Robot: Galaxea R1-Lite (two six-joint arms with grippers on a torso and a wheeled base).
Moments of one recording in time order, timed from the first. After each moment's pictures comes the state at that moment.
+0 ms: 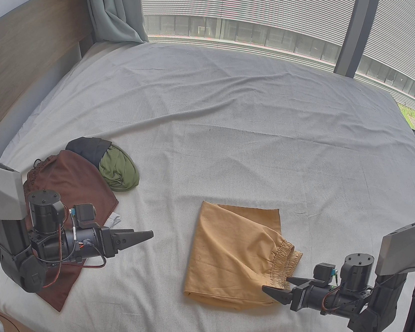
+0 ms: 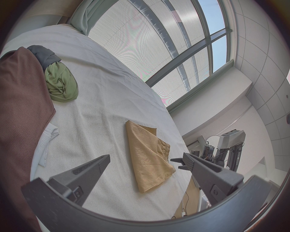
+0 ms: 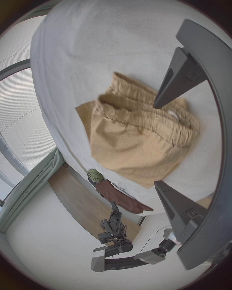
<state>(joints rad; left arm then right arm) -0.21 2.14 -0.33 -1.55 -0.67 -0.50 0.32 2.27 -0.20 -1.54 0.42 0.23</state>
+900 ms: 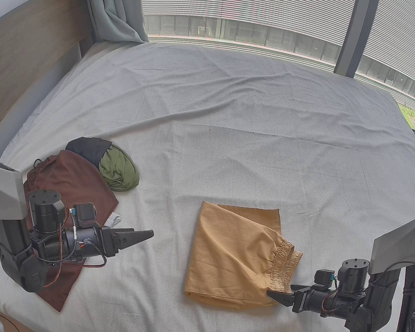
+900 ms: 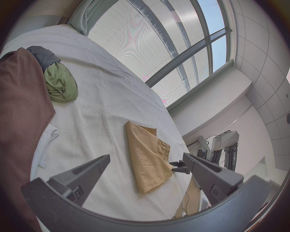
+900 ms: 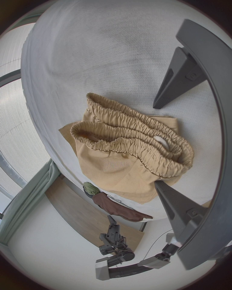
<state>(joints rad) -0.21 2.14 -0.34 -1.55 -0.67 -0.50 0.24 2.39 -0.23 -1.54 0.44 0.23</state>
